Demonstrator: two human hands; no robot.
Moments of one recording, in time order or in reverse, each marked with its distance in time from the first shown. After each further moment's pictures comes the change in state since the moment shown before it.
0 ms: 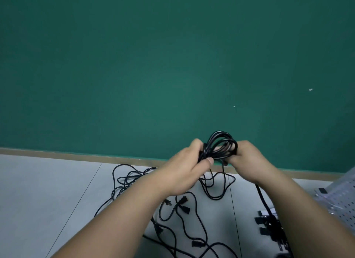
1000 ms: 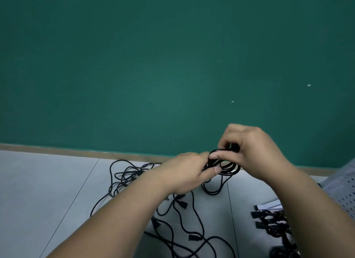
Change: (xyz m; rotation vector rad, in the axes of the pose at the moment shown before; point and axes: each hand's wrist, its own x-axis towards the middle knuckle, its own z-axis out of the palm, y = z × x) left_hand 0.013 -0.010 0.018 0.430 -0.168 0.008; right_hand -0.009 -0.013 -0.025 -0.413 0.133 -0.516
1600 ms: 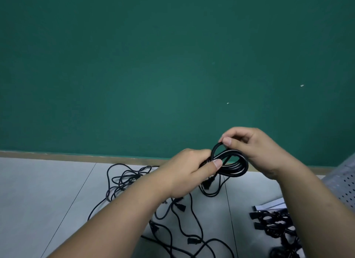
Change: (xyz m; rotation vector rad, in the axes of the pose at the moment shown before) left_hand -0.007 0.014 -0.010 -0.410 0.148 0.159; right_hand -0.005 0.015 -0.008 0.924 -0.055 0.420
